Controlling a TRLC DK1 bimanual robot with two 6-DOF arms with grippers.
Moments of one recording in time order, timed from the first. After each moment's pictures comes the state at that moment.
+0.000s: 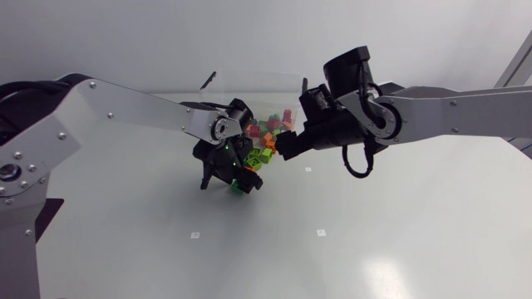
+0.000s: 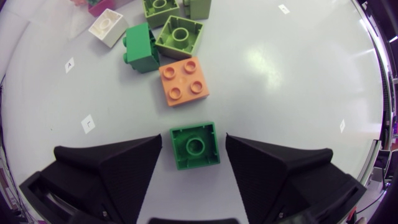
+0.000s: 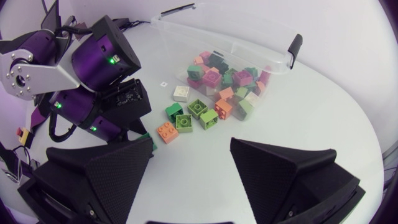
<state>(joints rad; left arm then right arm) -0.52 2.18 1.49 -0.62 0.03 0.04 0.48 1.68 1.10 -0.16 -0.14 0.00</state>
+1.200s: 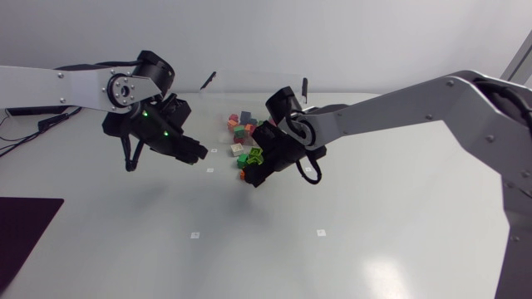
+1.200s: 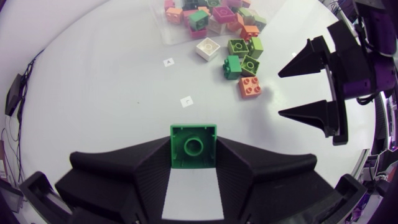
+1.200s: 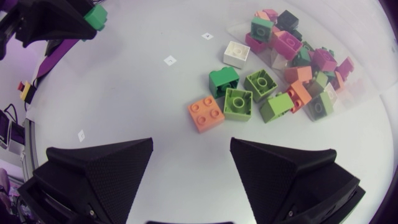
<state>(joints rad) -0.27 1.76 1.26 -0.63 0.06 0.14 0.56 2.11 1.40 -0.29 -0.26 -0.17</state>
